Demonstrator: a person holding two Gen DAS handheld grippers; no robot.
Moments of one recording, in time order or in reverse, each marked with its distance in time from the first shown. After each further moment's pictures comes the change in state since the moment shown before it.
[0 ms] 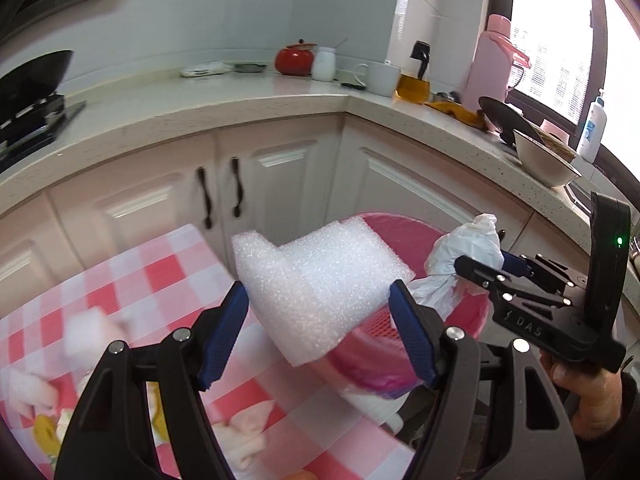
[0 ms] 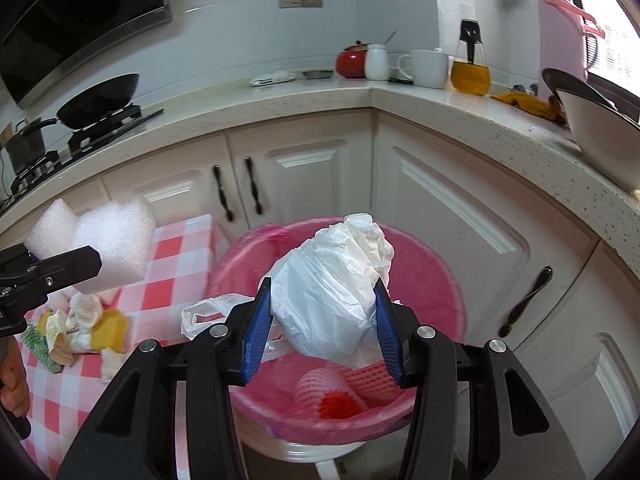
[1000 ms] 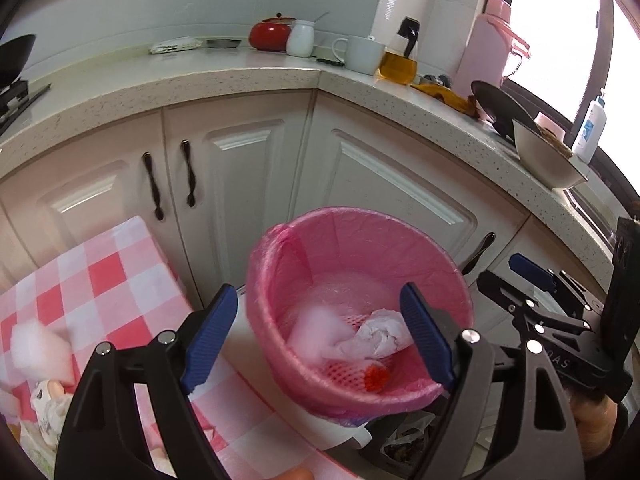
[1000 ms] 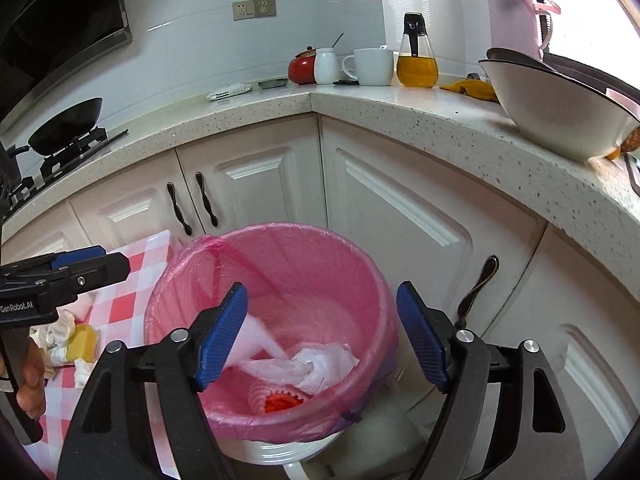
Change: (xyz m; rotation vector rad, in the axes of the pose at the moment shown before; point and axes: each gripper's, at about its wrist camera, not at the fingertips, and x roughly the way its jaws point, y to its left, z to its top) left arm 0.051 -0.025 0.013 -0.039 0.062 -0.070; right arm -0.015 -0.044 -0.008 0.079 -0.029 -0.057
